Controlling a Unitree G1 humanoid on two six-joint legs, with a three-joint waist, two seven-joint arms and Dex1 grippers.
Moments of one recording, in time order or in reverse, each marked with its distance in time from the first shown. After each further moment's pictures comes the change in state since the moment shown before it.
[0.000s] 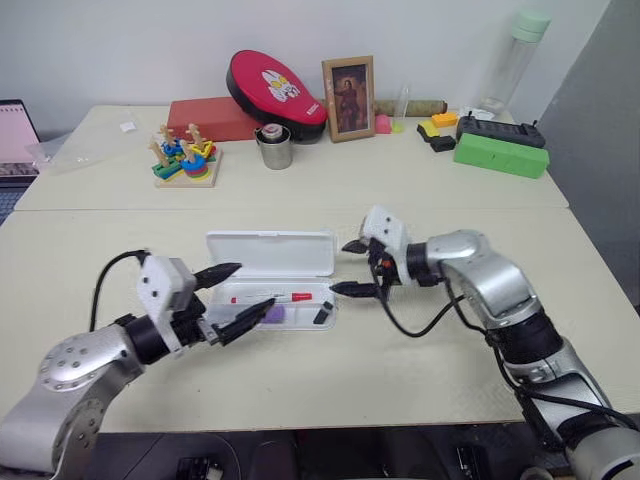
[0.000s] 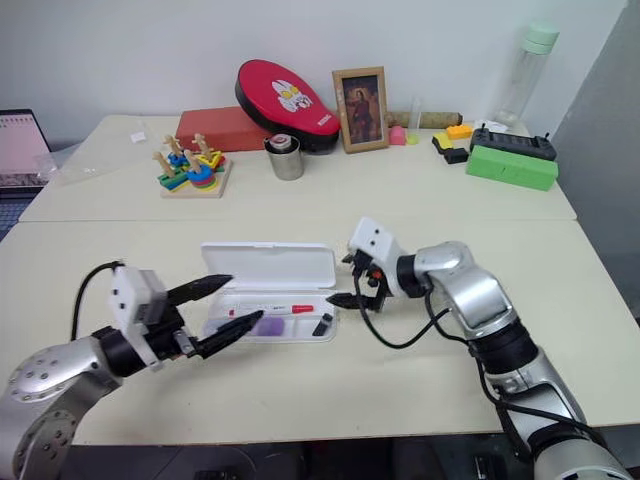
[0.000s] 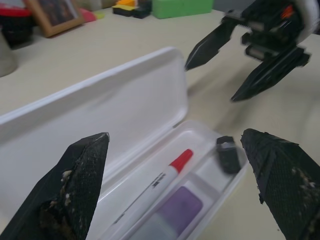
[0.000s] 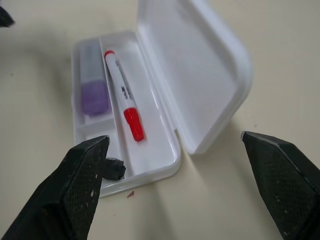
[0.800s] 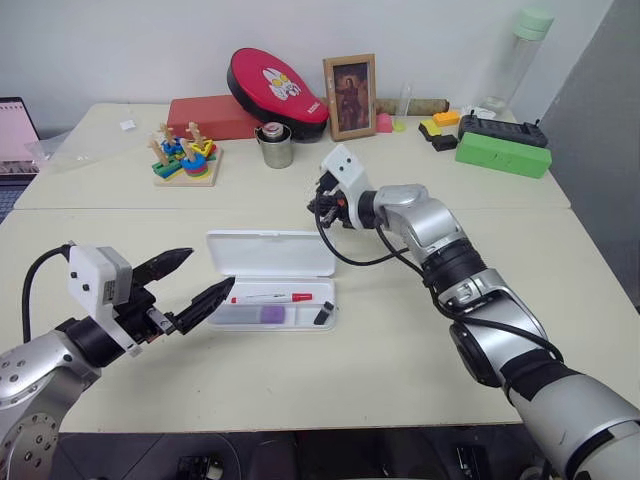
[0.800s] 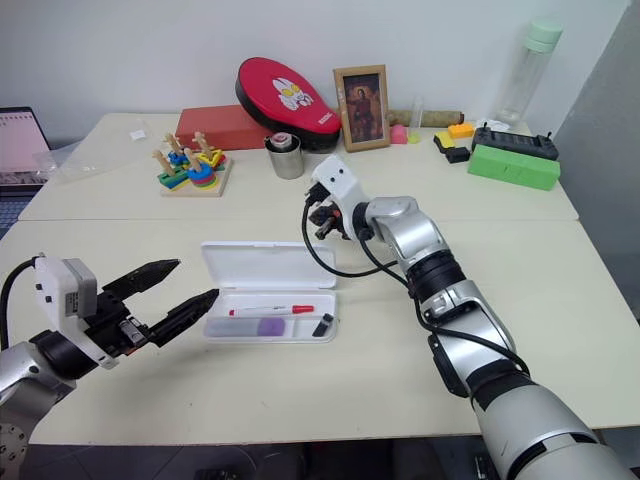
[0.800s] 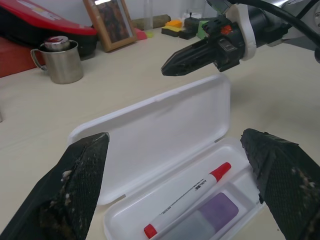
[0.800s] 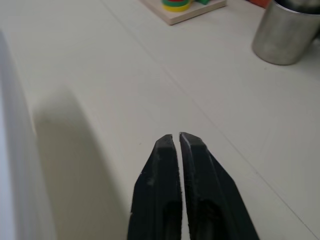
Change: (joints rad) left arm 0.059 -0.003 0.146 -0.075 -0.129 0.048 0.083; right arm -0.390 0.288 0.025 0.741 -0.176 -0.303 -0.190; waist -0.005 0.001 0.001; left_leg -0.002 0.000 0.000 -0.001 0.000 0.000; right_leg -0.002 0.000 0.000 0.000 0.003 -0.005
